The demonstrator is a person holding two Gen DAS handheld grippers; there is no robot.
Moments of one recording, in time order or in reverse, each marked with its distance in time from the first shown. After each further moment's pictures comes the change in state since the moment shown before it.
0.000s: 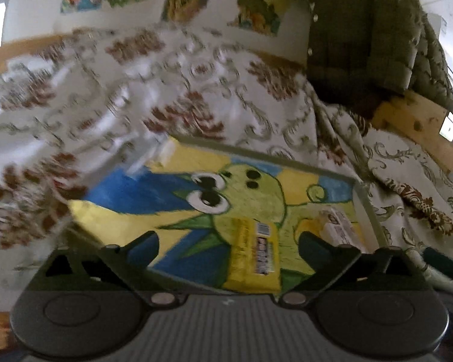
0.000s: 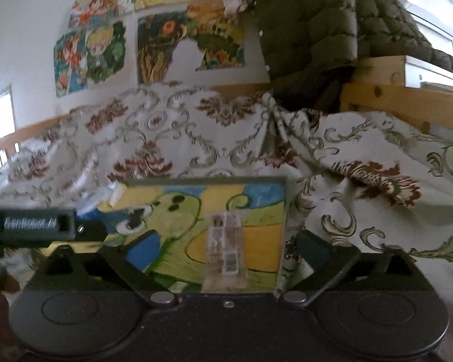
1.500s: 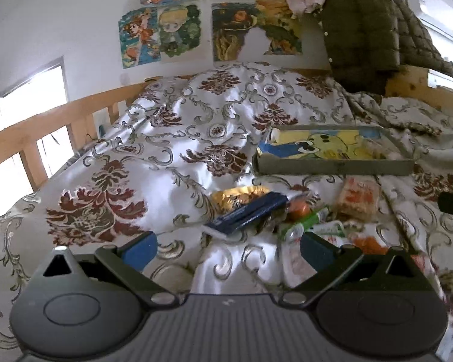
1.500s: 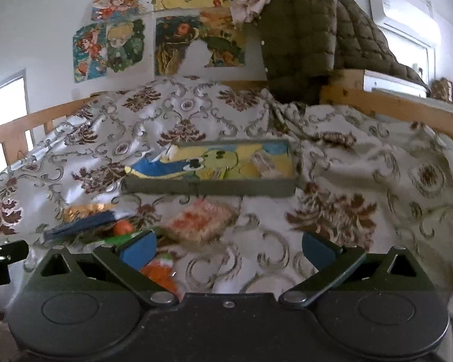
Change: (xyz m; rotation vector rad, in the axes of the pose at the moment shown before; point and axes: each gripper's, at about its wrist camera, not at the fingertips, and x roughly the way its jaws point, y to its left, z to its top) left arm -0.275 0.124 -0.134 0.205 -0.087 0.215; right arm -0.237 0.126 -0.099 -0.021 0.047 -0.085
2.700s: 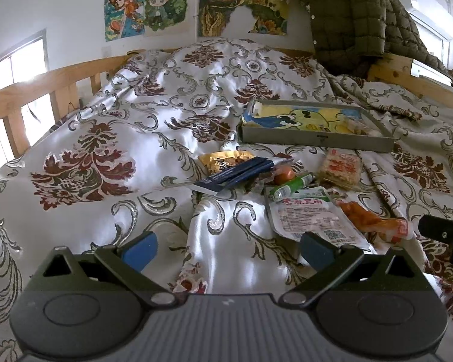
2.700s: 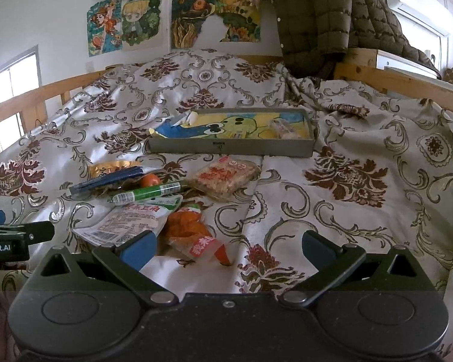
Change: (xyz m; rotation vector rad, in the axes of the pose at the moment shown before) left arm -0.003 0.019 -0.021 -0.029 0.093 -0.101; right arm -0.016 0.021 -0.029 -0.043 0.094 0.035
